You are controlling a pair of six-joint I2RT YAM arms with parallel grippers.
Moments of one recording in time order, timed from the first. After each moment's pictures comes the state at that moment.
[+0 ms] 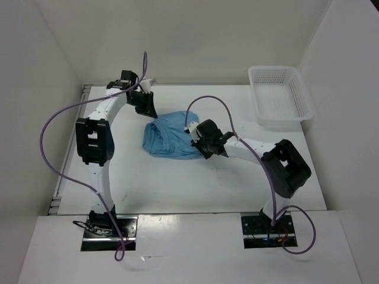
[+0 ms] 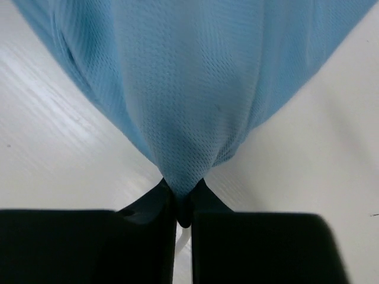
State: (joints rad) left arm -0.10 2.16 1.92 -0.86 0.59 0.07; right arm 0.67 1.71 1.01 -0.23 -0.03 -0.19
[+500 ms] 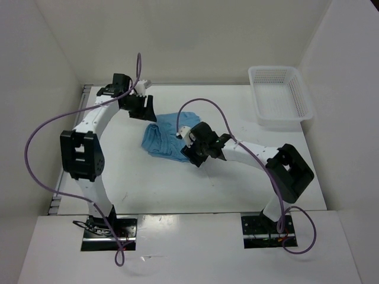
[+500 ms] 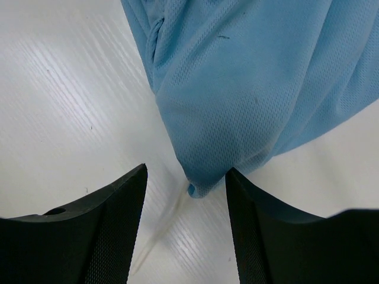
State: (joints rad) left arm -0.07 1.98 1.69 -0.77 0.54 0.07; right arm 0.76 1.67 1.04 -0.30 -0.10 -0.22
